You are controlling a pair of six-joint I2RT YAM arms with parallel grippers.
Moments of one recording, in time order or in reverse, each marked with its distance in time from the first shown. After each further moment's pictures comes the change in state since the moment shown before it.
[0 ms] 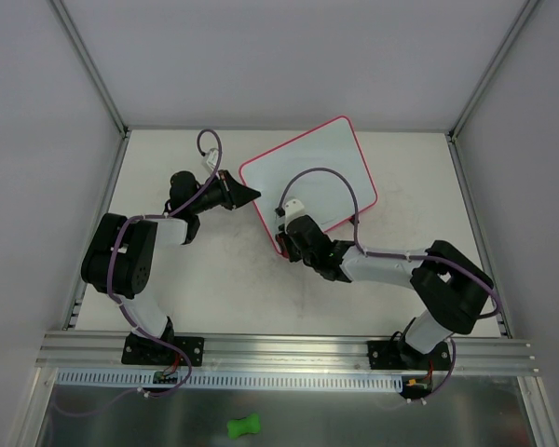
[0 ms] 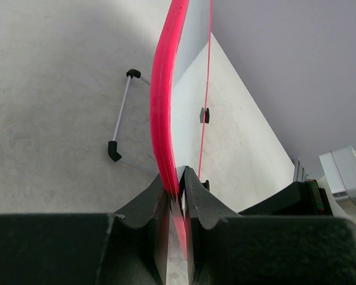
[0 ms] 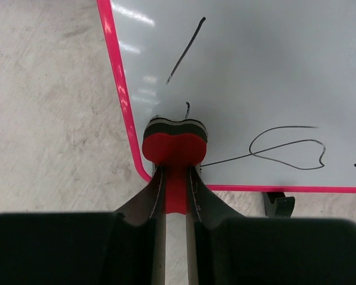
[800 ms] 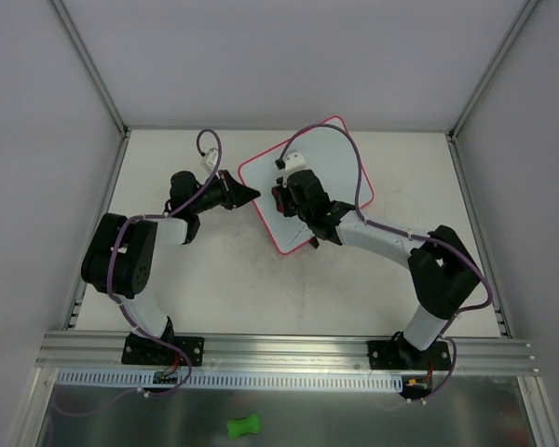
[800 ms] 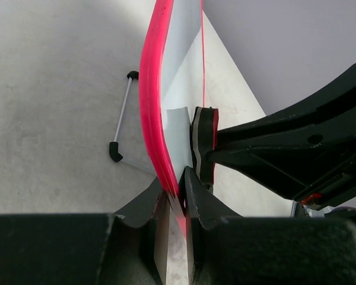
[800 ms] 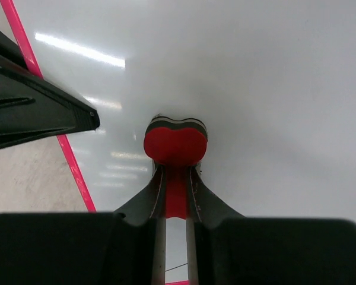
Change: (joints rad) left arm 0.000 0.000 0.004 -0.016 -0.021 0.006; right arm -0.146 0.117 0.386 -0.143 -0.030 -0.075
